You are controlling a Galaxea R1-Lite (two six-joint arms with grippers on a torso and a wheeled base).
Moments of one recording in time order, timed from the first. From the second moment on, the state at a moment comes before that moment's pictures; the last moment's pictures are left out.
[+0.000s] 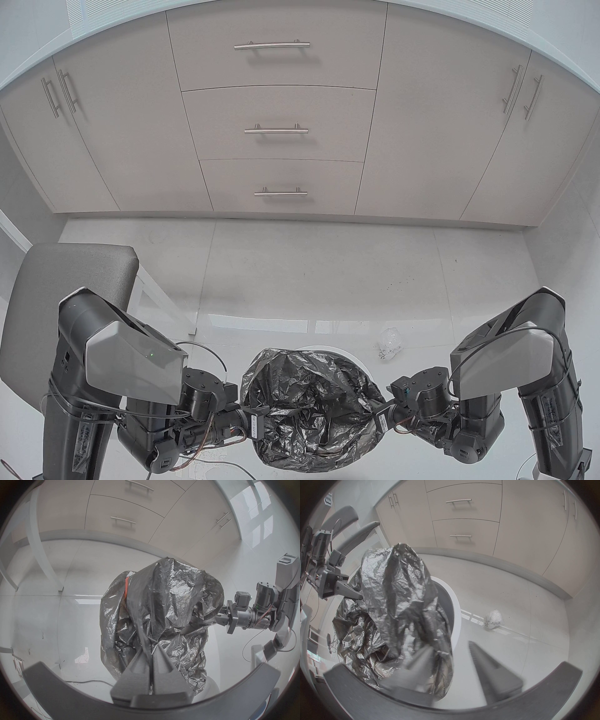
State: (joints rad) left arm -0.58 2.46 -0.30 -1.53 -0.15 -0.36; right arm 0.64 2.51 -0.36 -1.55 -0.23 0.01
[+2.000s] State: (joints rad) left arm -0.58 2.47 -0.30 -1.53 -0.15 -0.36; right arm 0.51 2.50 -0.48 -1.55 -0.28 0.05
